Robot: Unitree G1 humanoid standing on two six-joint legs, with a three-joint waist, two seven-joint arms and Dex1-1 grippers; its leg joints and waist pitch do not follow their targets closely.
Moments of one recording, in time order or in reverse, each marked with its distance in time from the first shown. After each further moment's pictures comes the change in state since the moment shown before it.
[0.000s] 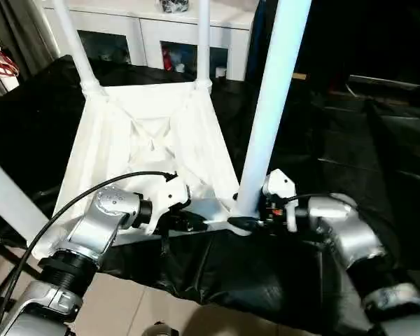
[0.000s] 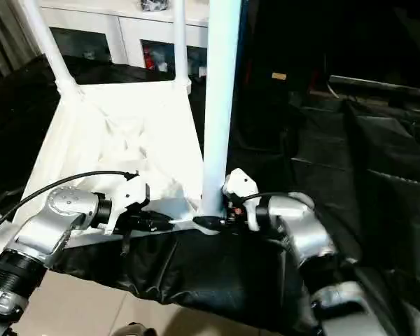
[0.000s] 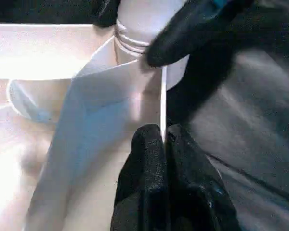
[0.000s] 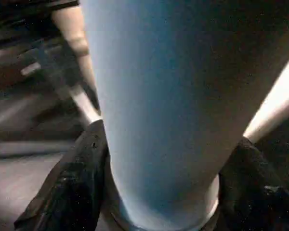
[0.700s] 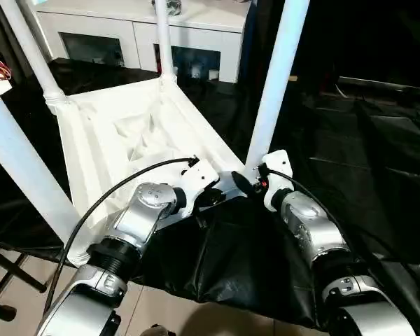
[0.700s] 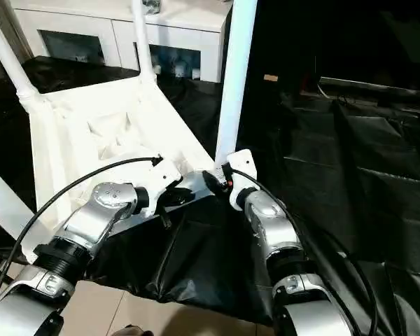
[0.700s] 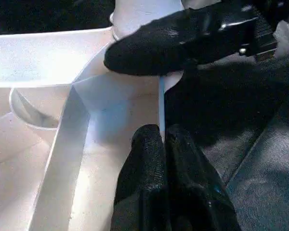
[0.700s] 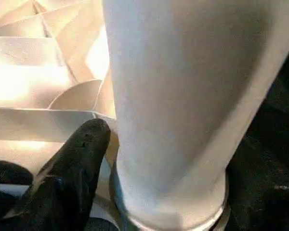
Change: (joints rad) left arm -0.087 -0.166 0.002 0.108 0.071 0.064 0.277; right arm -0.092 0.135 -0.112 0.155 -0.023 -0.005 -0.427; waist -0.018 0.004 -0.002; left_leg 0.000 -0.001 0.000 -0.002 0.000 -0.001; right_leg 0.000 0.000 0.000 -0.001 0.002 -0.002
